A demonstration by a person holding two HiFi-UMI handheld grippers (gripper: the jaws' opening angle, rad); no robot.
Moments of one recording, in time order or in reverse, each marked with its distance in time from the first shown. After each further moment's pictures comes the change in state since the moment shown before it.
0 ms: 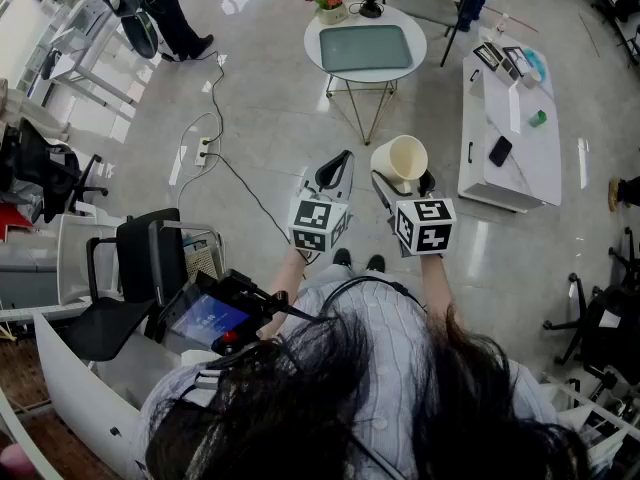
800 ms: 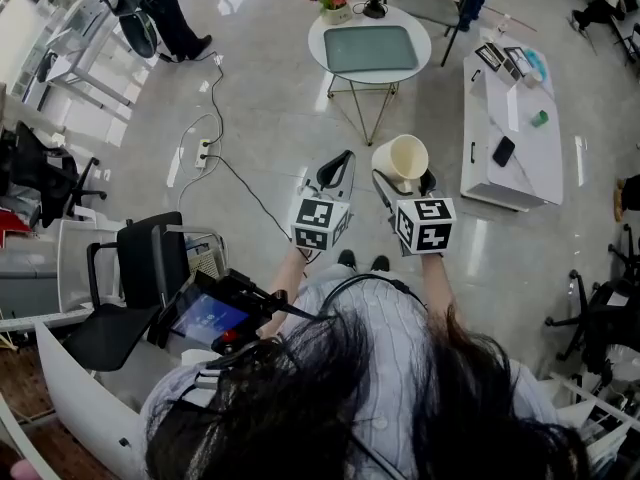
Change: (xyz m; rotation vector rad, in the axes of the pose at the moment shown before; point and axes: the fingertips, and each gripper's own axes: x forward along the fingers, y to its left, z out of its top) left arm -0.005 0.030 -0.006 0.012 0.022 -0.024; right arm 0.022 0.022 0.003 -0.005 0.005 -0.025
